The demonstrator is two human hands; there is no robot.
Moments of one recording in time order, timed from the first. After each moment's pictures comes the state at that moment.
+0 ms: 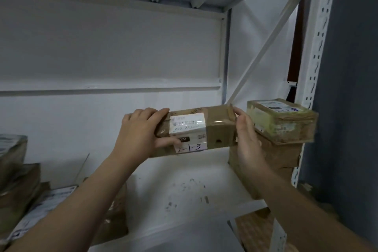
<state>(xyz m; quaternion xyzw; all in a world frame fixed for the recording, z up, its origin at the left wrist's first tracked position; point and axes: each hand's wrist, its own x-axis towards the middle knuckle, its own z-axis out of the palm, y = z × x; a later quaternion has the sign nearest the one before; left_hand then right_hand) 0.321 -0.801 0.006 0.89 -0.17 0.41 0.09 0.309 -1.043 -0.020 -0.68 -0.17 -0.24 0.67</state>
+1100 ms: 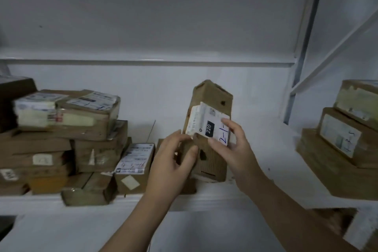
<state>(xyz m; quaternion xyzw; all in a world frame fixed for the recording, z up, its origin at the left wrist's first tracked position) 0.233 -0.731 -0.106 0.80 -0.05 0.36 0.47 0.300 -0.885 -0.092 -0.64 -0.23 -0.03 0.73</state>
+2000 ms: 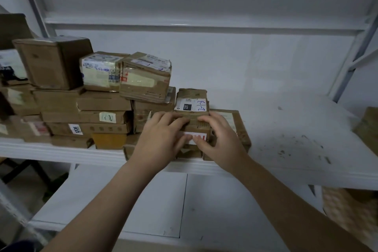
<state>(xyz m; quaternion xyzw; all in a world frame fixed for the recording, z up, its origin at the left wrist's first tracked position) 0.177 -0.590 -0.123 0.95 -0.01 0.32 0.04 0.263 -0.750 -0.146 -0.79 -0.40 -0.13 0.45</state>
